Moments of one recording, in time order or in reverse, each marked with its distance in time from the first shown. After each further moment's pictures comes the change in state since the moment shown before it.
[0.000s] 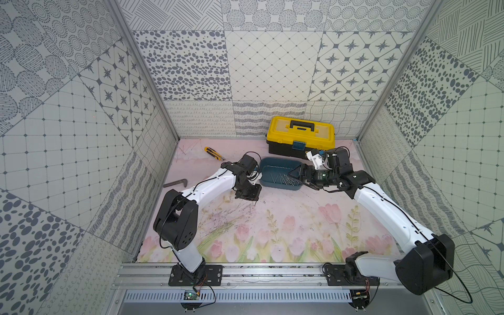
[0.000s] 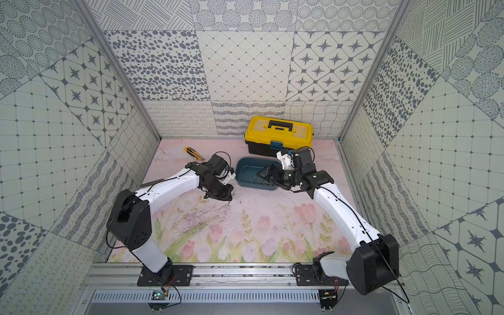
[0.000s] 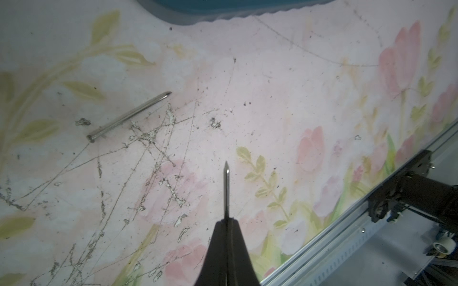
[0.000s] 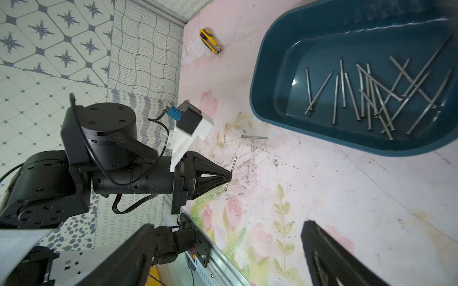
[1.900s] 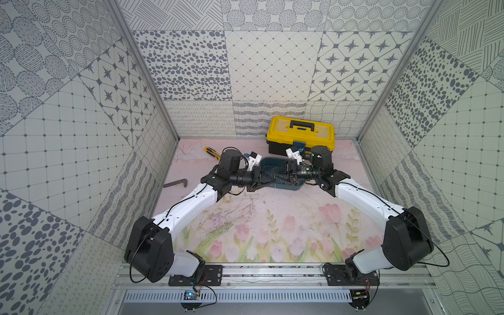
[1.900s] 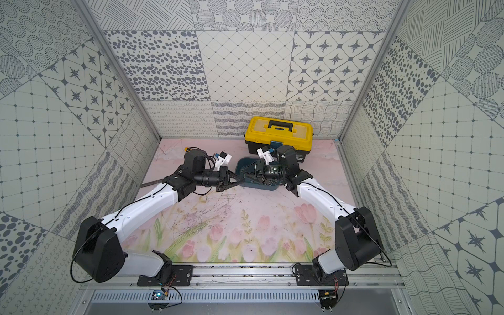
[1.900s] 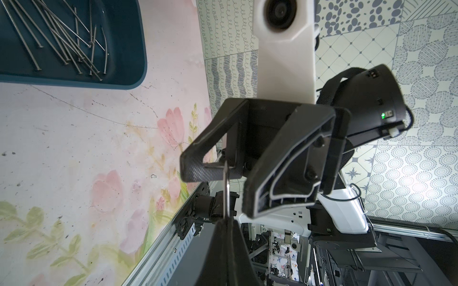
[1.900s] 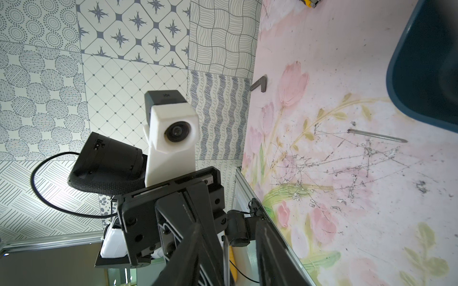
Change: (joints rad) left arm 0.042 -0.272 -0.239 0.741 0.535 -0.729; right arm 0.103 0.181 -0.040 0.538 -0.274 0.399
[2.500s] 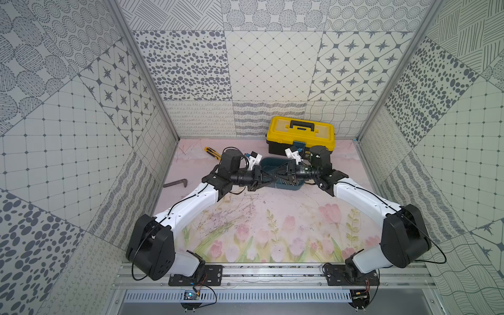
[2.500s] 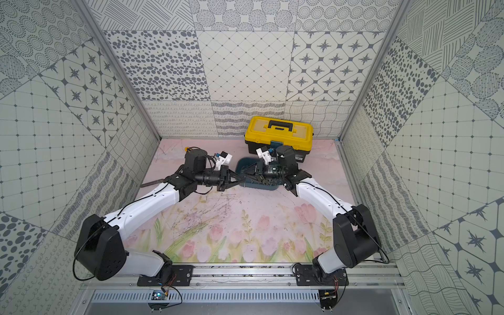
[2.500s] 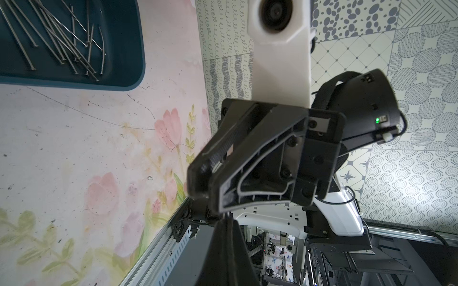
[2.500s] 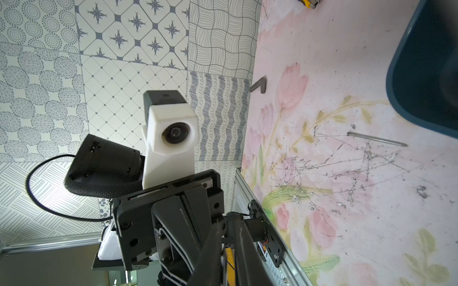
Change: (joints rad) left arm 0.000 0.019 -0.003 0.039 0.005 -0.037; right arm 0.004 0.022 0.003 0.022 0.001 -0.005
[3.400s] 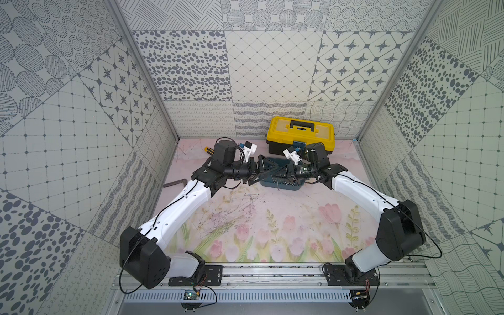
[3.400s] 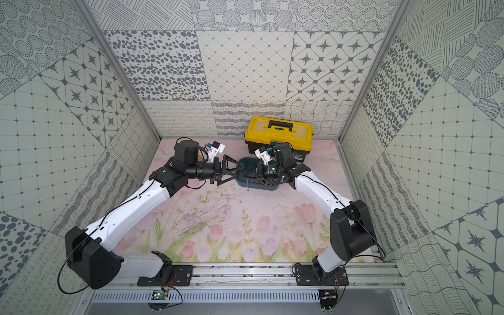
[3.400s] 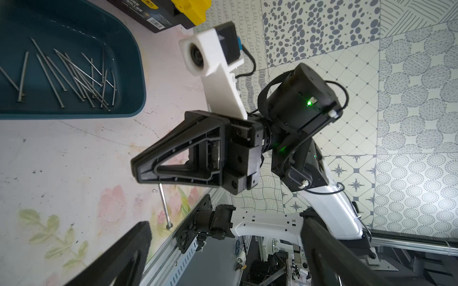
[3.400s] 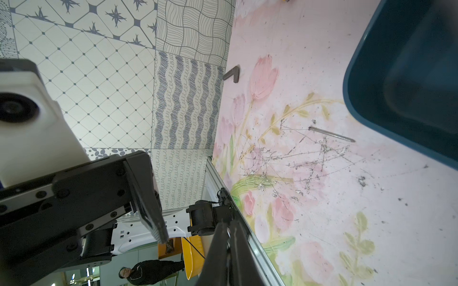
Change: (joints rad) left arm 0.011 -0.092 0.165 -0.271 -0.128 0.112; right arm -0.029 0.079 0.150 -0.339 0.013 -0.313
